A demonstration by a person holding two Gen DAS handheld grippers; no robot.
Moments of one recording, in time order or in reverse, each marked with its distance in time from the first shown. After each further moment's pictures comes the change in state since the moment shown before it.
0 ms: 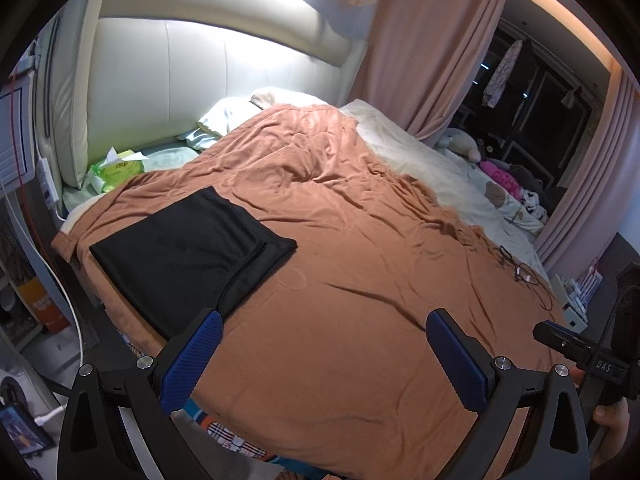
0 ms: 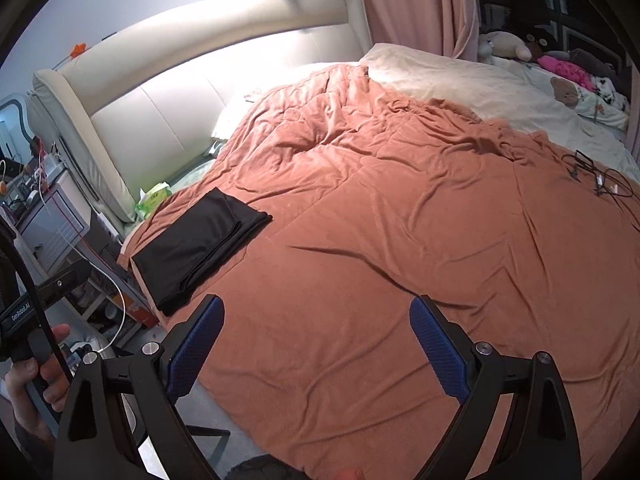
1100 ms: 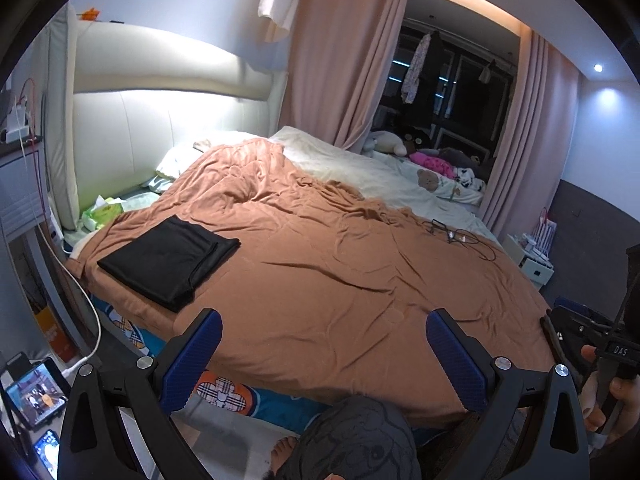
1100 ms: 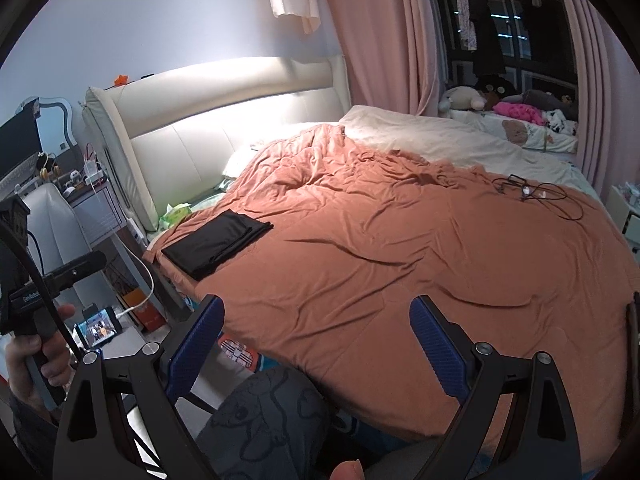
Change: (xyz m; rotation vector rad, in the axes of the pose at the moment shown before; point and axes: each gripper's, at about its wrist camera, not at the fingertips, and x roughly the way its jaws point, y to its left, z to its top) left arm -0.167 -0.074 -0.104 0.220 -0.104 -0.136; right arm -0.231 0.020 -0.187 -0.018 -0.212 -0.093
